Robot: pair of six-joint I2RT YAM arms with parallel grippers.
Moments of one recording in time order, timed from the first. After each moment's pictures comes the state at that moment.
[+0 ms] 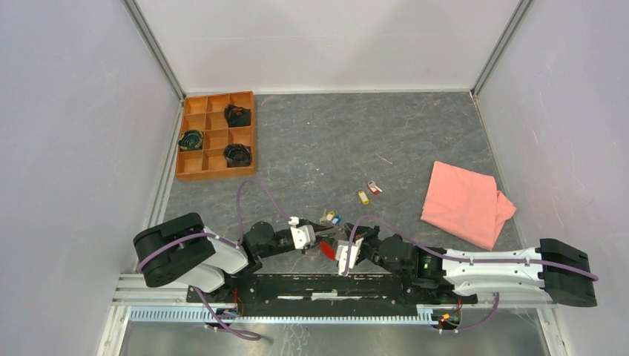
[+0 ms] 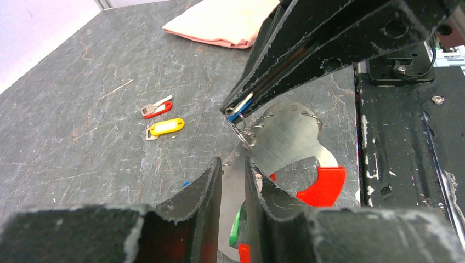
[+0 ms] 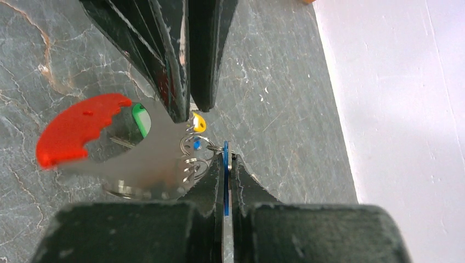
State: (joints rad) left arm -1.03 1.43 0.09 1.36 0.26 0.23; right arm 1.36 0.87 0.22 0.34 0.42 -0.73
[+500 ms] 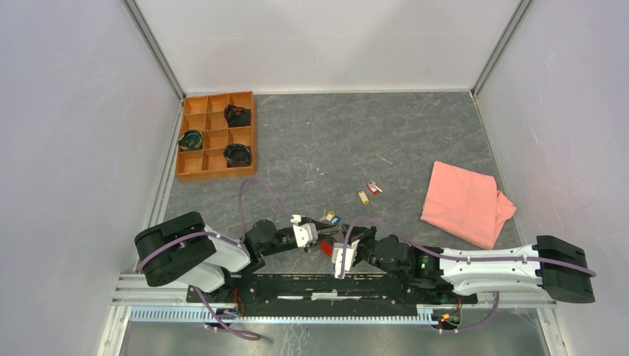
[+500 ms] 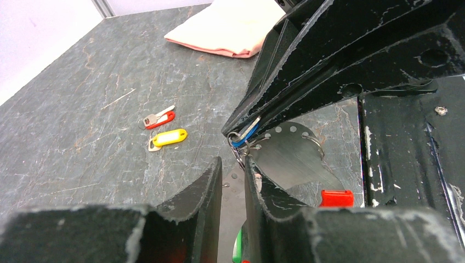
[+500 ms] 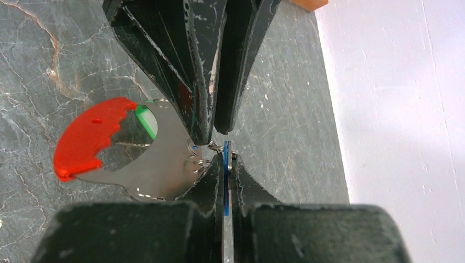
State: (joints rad) left arm -1.03 1.43 0.13 1.35 0.27 0.23; right arm 1.39 0.91 0.27 0.32 0.43 -0.76
